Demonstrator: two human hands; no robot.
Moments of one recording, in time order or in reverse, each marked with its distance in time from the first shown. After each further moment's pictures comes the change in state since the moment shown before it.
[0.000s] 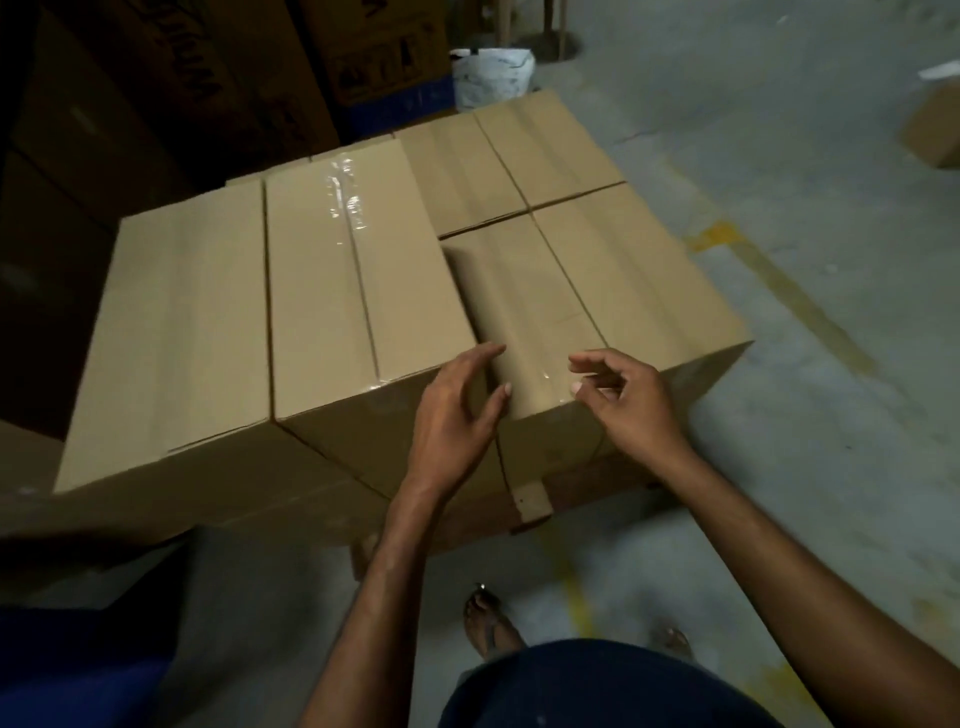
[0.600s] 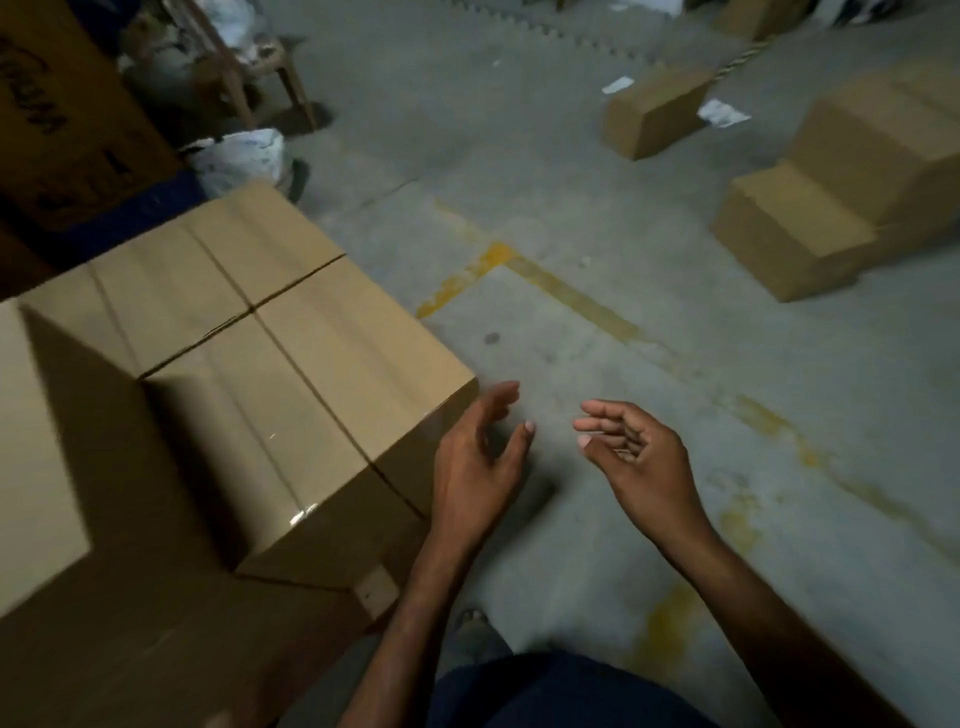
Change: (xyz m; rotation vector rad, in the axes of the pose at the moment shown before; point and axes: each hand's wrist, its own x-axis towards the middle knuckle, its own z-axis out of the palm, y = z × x) left_hand 0.032 0.245 0.318 -0.273 -0.254 0.092; right_hand -0.094 0.122 -0.335 0.197 0.466 0.175
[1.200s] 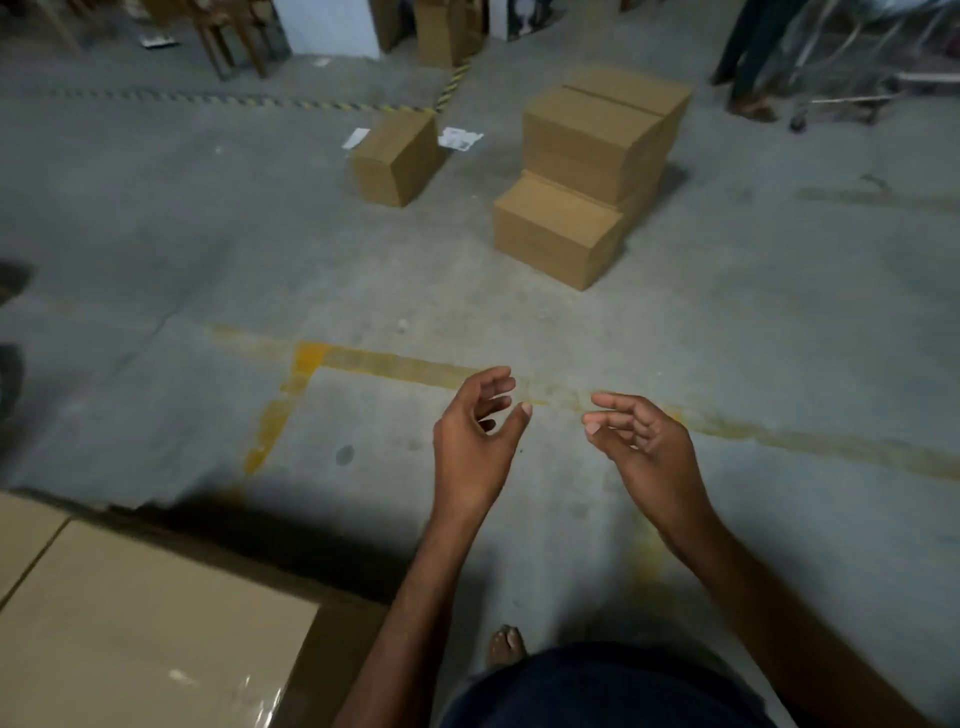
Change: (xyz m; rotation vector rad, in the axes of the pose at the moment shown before) left_hand 0.240 0.088 0.249 -0.331 -0.473 -0.051; right_hand 0.173 0.026 -0.187 0.089 0.622 0.145
